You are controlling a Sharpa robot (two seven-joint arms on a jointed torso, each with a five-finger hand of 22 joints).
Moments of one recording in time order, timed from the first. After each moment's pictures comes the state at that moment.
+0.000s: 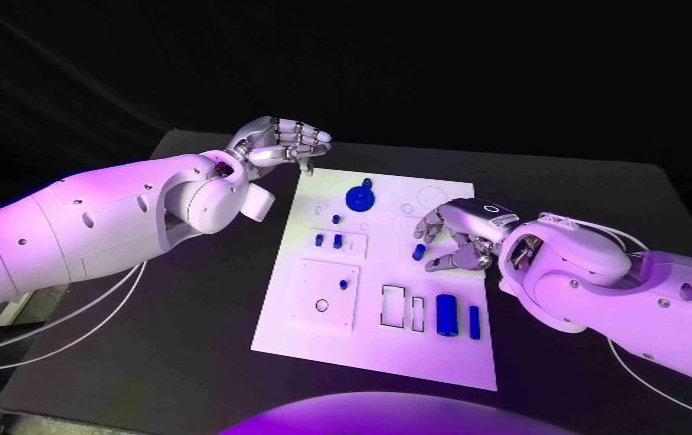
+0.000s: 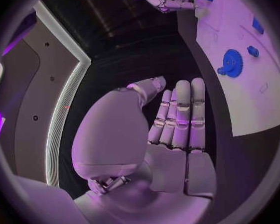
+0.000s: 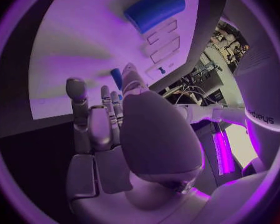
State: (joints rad) left arm 1.19 -0.89 -0.02 1.43 -0.23 -0.15 0.31; left_hand 1.41 -0.20 0.57 0.02 0.18 0.83 0.21 0.35 0.21 0.87 0.16 0.41 0.08 1.05 0.07 1.17 0.36 0.17 0.87 0.16 1.01 0.65; right arm 1.18 -0.91 -0.16 1.78 -1.57 -0.26 -0.27; right_hand 1.57 -0.15 -0.01 0.29 0.10 0.91 0.15 0.14 0.27 1.02 0.11 0.18 0.07 1.46 0.03 1.38 0.88 0.14 1.18 0.12 0.92 0.92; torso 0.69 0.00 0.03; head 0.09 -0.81
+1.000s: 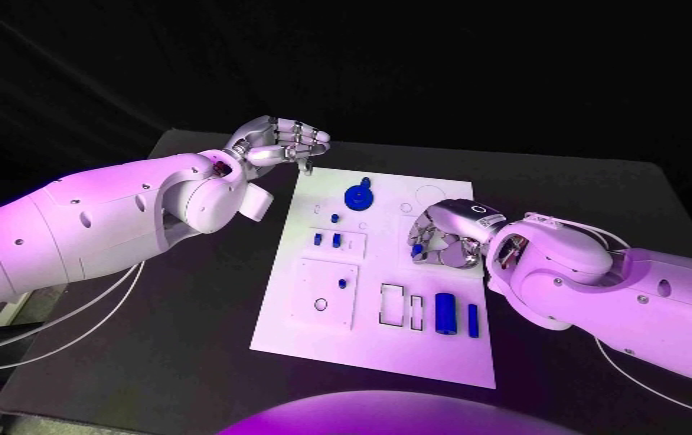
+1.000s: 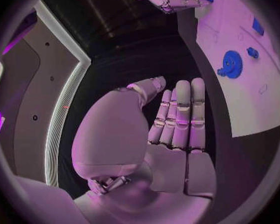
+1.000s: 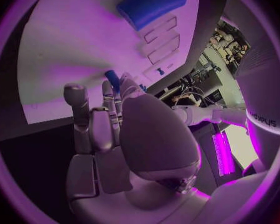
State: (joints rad) left arm 1.19 -0.89 -0.02 1.43 -0.23 -0.15 0.30; left_hand 1.41 -0.20 0.57 0.02 0.18 0.83 0.21 0.35 0.21 0.87 0.15 0.41 0.08 1.05 0.07 1.17 0.36 0.17 0.87 0.16 1.01 0.65; right arm 1.17 -0.87 -0.16 1.76 -1.57 -0.26 -0.27; right_hand 1.57 -0.08 0.10 0.29 0.06 1.03 0.15 0.15 0.27 1.15 0.09 0.17 0.06 1.47 0.02 1.40 0.92 0.14 1.23 0.11 0.97 1.00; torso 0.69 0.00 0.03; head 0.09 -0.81
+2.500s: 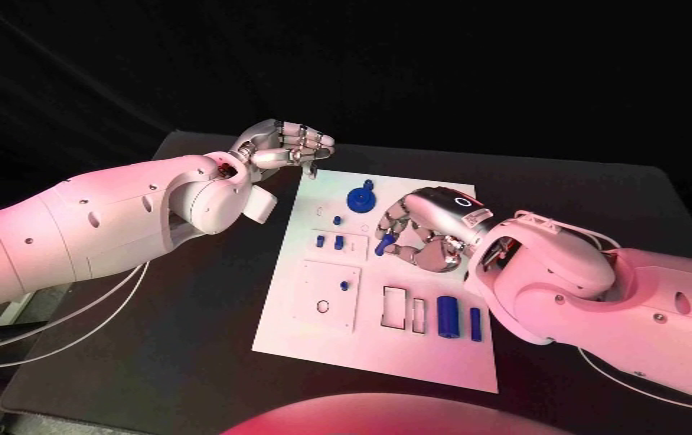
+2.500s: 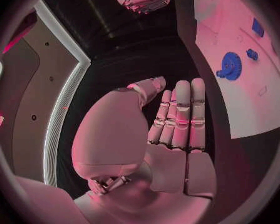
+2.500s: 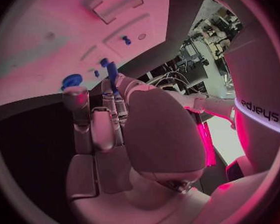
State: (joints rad) left arm 1.19 -0.88 -0.02 1.42 -0.23 -0.13 0.29; left_hand 1.41 -0.20 0.57 0.02 0.18 0.83 0.21 0.35 0.21 0.87 0.16 0.41 0.08 1.05 0.07 1.17 0.36 0.17 0.87 0.16 1.01 0.65; right arm 1.21 -0.83 -0.15 1.91 -1.58 -0.37 -0.29; right_hand 1.54 -0.17 0.50 0.24 0.05 1.09 0.13 0.24 0.27 1.24 0.08 0.11 0.07 1.46 0.00 1.41 0.91 0.14 1.24 0.09 1.00 1.06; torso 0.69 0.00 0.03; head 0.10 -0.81
